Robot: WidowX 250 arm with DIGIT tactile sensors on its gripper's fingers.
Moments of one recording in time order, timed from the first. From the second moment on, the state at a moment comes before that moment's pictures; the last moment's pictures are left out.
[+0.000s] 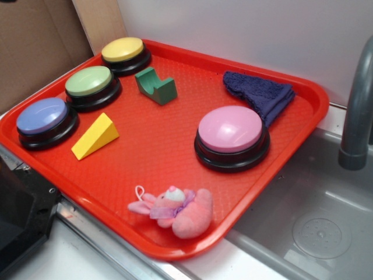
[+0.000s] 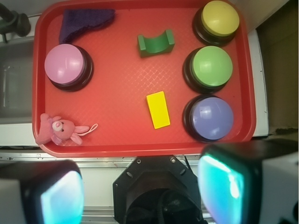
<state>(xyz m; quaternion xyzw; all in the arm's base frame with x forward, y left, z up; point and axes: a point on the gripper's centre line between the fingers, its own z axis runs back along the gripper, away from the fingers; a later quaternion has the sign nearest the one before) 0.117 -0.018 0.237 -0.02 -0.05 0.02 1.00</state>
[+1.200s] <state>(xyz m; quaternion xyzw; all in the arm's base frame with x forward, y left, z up) 0.231 -0.023 0.129 -0.07 -0.11 0.47 0.87</state>
